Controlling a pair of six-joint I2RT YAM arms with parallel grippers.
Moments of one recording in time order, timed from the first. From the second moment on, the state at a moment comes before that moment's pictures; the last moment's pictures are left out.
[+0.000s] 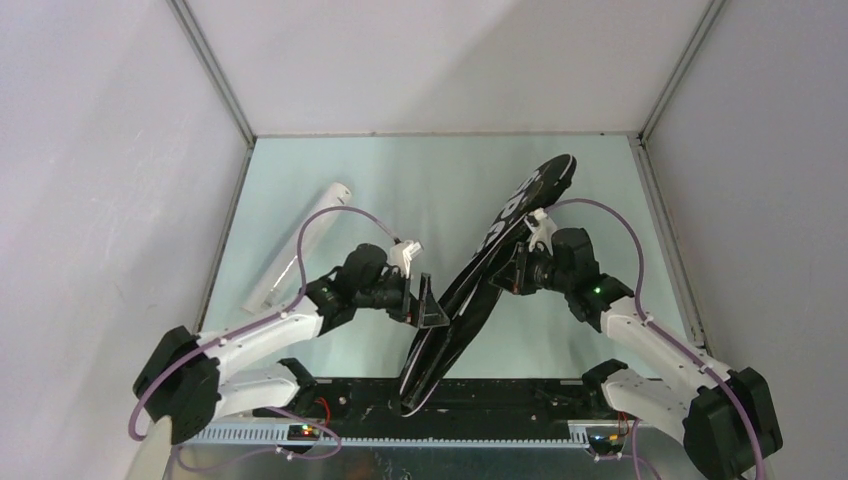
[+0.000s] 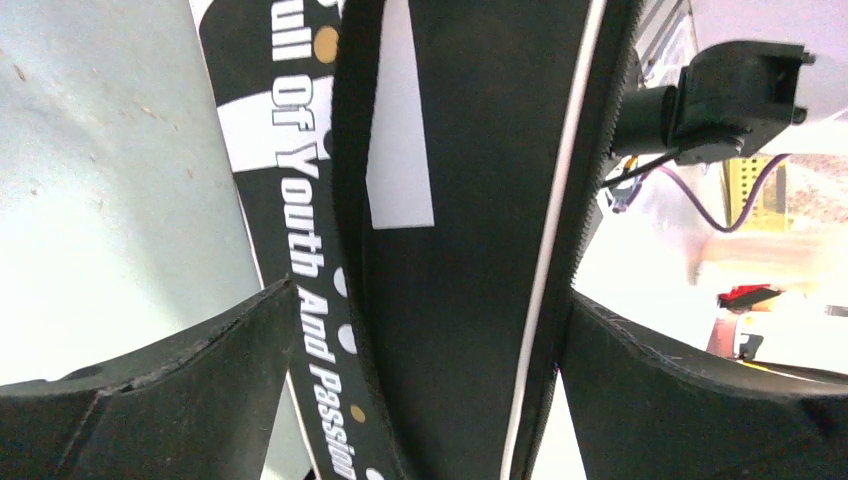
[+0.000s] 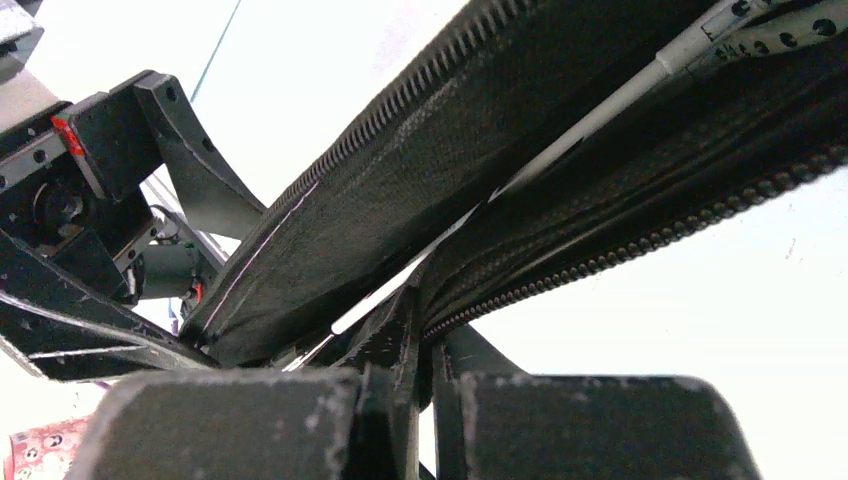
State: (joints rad) left arm -0.74 1.14 0.57 -0.05 0.50 -0.59; right arm 0.46 1.00 0.55 -0.11 -0.44 0.54
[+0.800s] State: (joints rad) left arm -0.90 0.94 0.44 -0.27 0.38 -0.65; right arm 0.47 0.96 0.54 -0.10 -0.47 0.55
